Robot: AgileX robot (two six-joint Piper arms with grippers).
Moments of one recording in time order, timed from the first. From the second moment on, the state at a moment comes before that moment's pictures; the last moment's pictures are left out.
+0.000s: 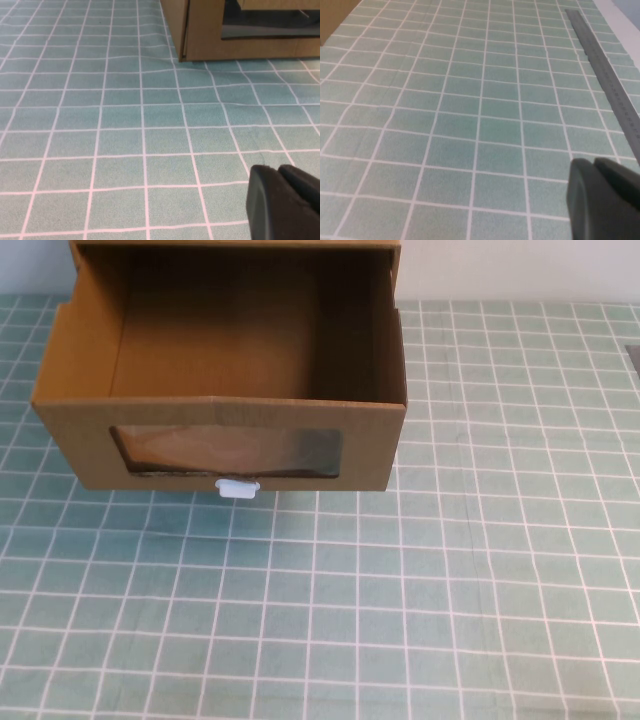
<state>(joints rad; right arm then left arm) -0.02 -0.01 0.03 0.07 0.35 -0.19 -0.18 -0.01 0.03 0.03 0.37 -0.06</state>
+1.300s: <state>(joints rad) -0.02 -0.01 0.03 0.21 -0.71 -0.19 -0.18 -0.01 0.03 0.03 -0.43 -0.06</state>
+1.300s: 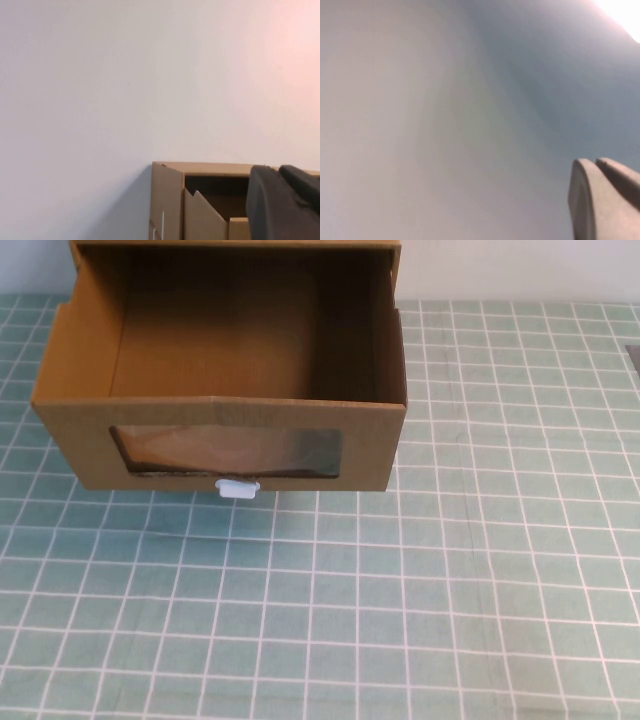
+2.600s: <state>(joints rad) 0.02 0.60 -1.03 0.02 0.52 0.29 -0.18 0.66 -1.06 -0.01 0.59 -0.32</state>
